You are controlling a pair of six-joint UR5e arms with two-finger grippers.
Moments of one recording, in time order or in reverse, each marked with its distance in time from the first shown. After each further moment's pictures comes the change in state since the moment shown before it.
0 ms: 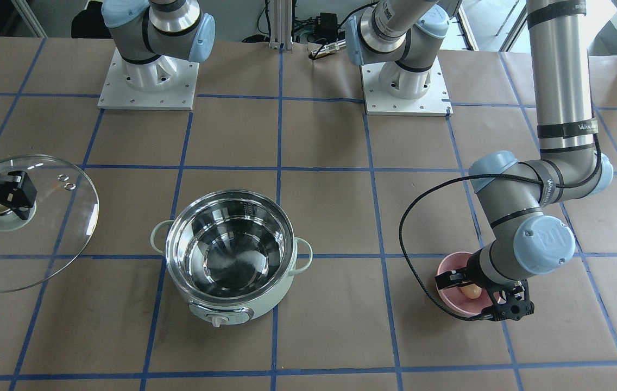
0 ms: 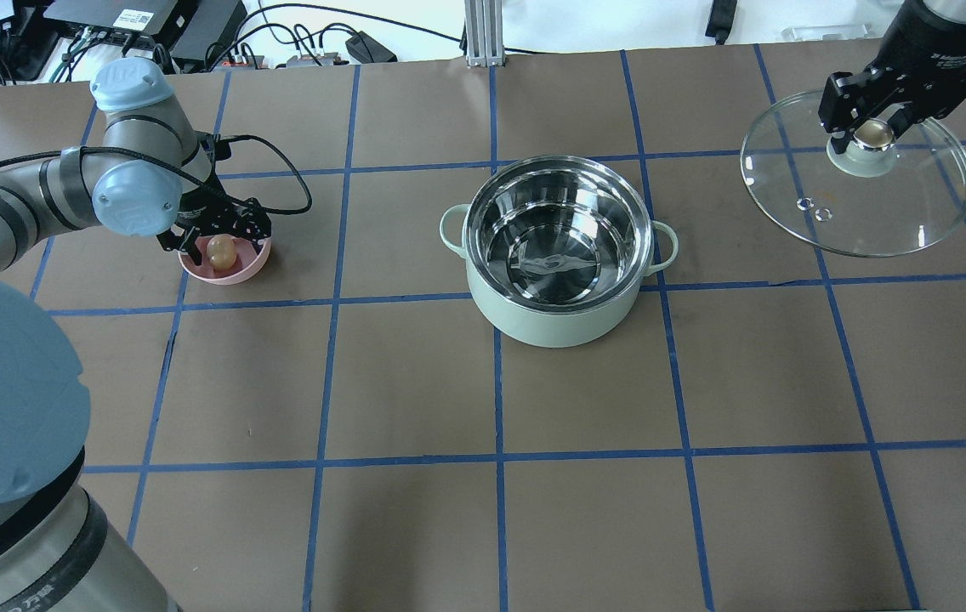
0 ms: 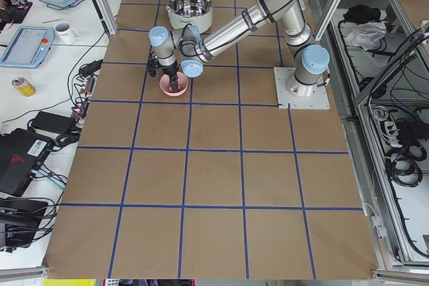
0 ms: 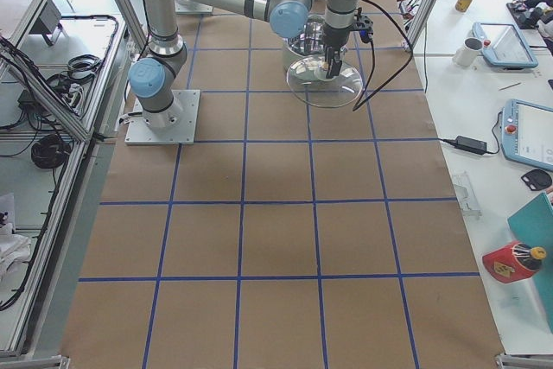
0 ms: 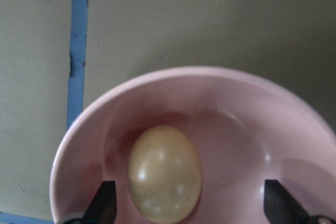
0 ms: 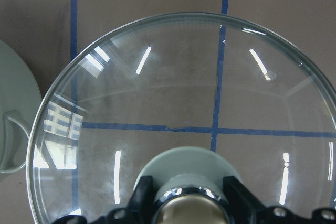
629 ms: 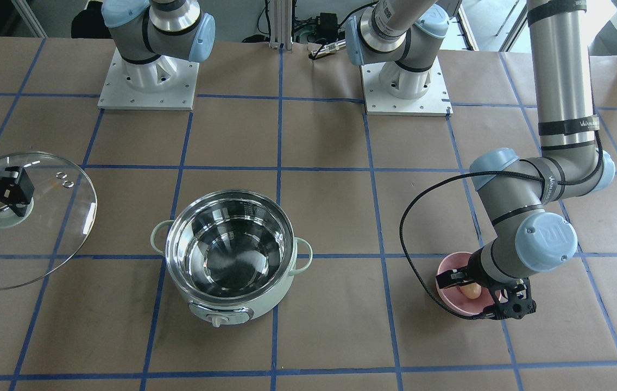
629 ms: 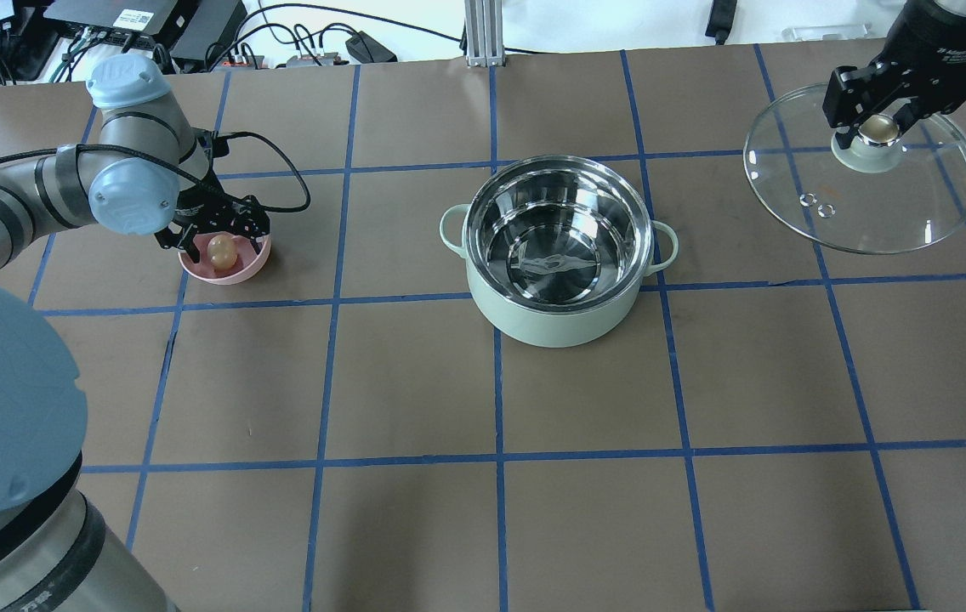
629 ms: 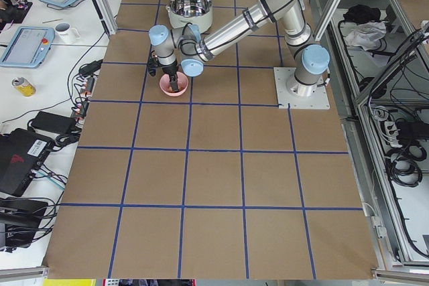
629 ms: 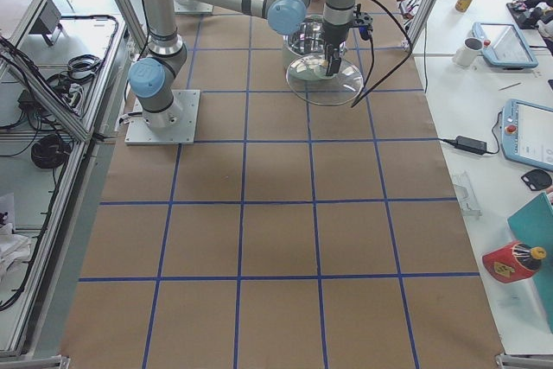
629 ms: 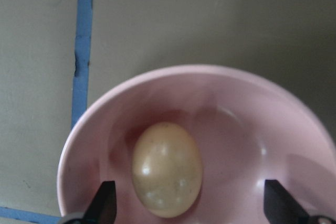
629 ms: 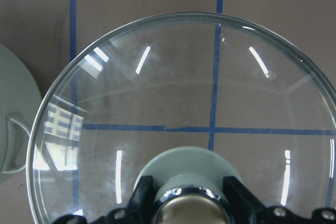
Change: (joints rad) left arm 0.000 0.012 -0.001 -0.003 0.000 0.000; right arm 0.001 -0.015 -0.002 0.000 -0.005 0.016
